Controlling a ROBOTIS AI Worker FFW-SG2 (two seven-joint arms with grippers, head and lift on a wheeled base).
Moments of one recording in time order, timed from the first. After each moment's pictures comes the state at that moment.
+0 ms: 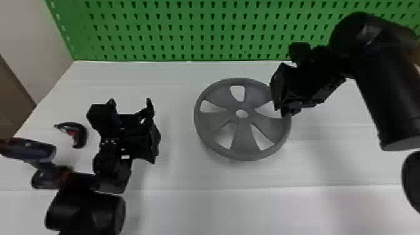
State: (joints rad) left arm -0.04 0.15 -0.15 -1.48 0.15 -0.18 0.18; right arm -0.94 -0.14 0.16 -1.01 -0.56 1.56 -0.30
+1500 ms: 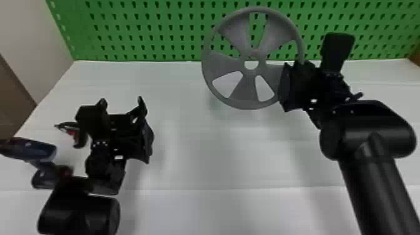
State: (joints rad) left arm -0.01 0.15 -0.12 -1.51 0.16 -0.20 0.18; right arm -0.33 -0.08 0.05 -1.61 -0.14 0.47 -0.15
